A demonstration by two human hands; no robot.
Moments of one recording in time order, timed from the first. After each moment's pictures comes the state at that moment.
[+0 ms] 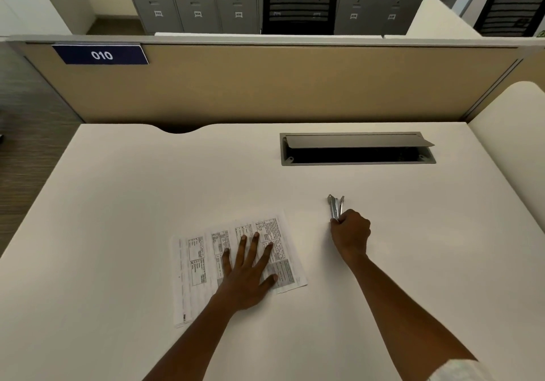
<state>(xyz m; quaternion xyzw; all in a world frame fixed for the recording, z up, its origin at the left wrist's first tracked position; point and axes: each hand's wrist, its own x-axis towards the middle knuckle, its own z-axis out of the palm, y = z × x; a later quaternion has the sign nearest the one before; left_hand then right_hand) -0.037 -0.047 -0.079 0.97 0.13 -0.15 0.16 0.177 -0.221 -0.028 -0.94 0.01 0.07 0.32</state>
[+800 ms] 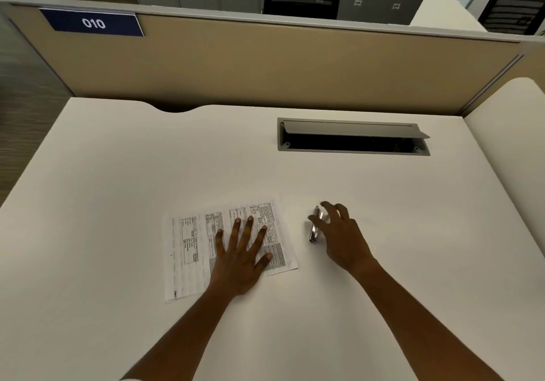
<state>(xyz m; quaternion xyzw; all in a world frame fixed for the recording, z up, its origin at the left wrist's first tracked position) -0.042 -0.060 -0.098 0.98 0.17 -0.07 0.10 0.146 -0.267 -0.024 -0.91 -0.42 0.01 0.01</state>
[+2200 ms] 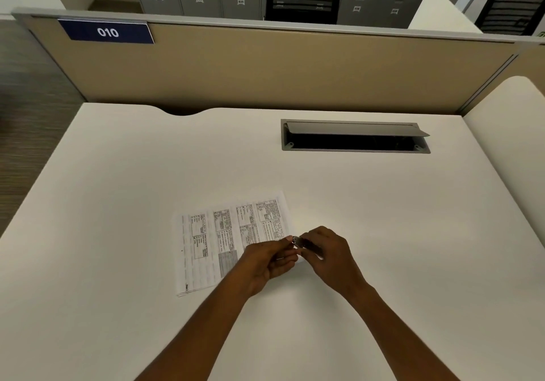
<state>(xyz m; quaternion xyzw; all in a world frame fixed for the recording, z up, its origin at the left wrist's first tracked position) -0.027 -0.102 0.016 0.35 0.42 -0.08 0.84 0.070 -0.263 0.002 -0.83 -0.40 0.09 0.38</state>
